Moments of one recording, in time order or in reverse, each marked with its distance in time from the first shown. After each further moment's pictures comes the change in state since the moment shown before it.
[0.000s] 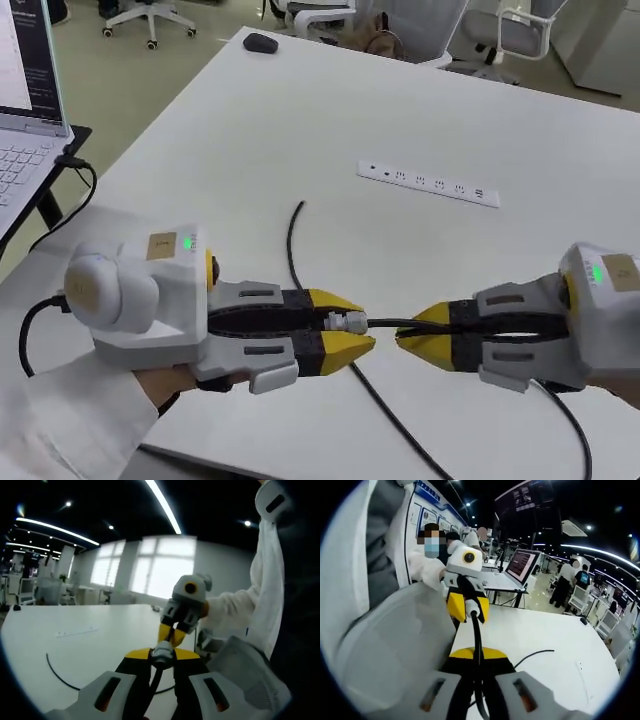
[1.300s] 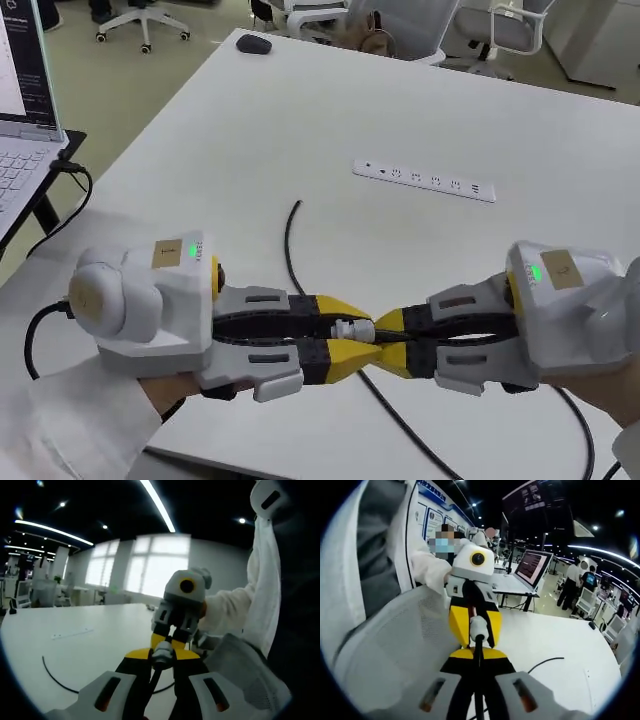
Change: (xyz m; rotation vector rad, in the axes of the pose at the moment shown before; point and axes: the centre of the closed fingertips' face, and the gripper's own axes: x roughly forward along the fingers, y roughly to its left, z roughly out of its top) left arm 0.005 -0.014 -0.002 0.022 0.010 -0.051; right arm 0.035 0.019 0.016 -0.020 -0.001 0.064
